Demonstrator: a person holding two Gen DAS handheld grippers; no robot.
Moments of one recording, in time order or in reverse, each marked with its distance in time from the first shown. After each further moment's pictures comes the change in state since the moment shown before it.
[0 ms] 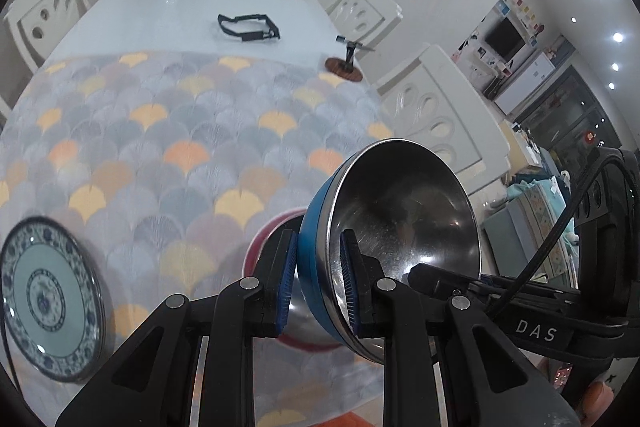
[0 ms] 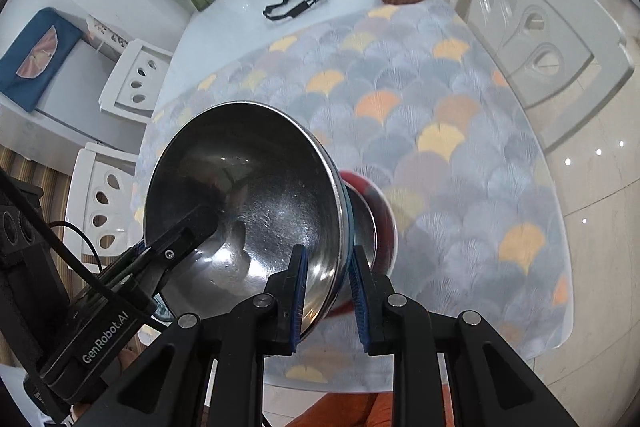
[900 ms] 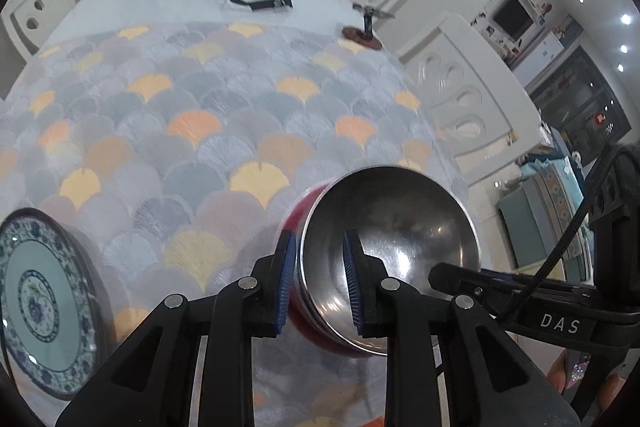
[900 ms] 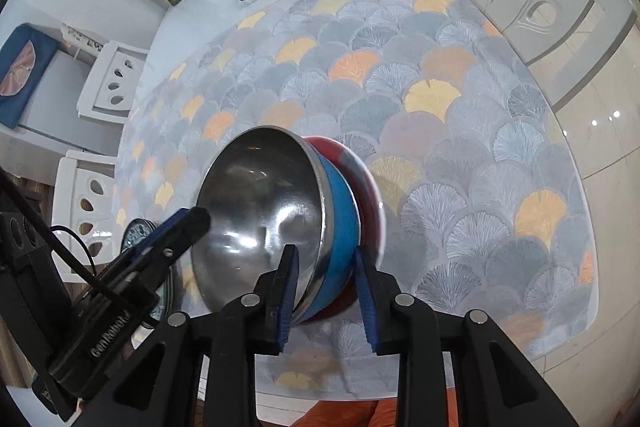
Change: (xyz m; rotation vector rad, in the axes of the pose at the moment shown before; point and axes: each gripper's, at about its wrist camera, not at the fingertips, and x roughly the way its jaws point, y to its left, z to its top) left arm 0.034 0.025 -0.015 0.027 0.057 0.038; right arm 0.038 -0.019 -0.008 0.087 0.044 0.001
